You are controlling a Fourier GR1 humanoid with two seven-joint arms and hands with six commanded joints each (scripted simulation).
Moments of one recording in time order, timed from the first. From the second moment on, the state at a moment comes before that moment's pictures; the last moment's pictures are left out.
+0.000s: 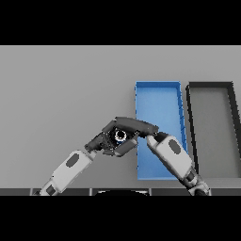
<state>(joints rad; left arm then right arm) -0.34 0.21 -0.62 -1.57 0.16 -0.17 -0.08 -0.58 -0.15 0.41 -1.75 -0.36 0.56 0.42</state>
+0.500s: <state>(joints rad) -0.36 0.23 -0.63 -1.56 0.19 -0.16 -0.11 -0.53 -0.09 0.39 -1.77 -0.27 0.58 0.36</state>
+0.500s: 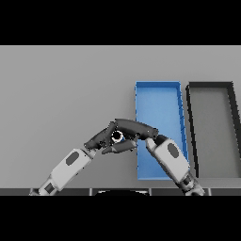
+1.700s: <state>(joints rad) -0.35 0.27 -0.64 -1.54 0.14 -0.17 0.04 -0.49 0.09 0.26 -1.81 -0.39 0.62 0.52</state>
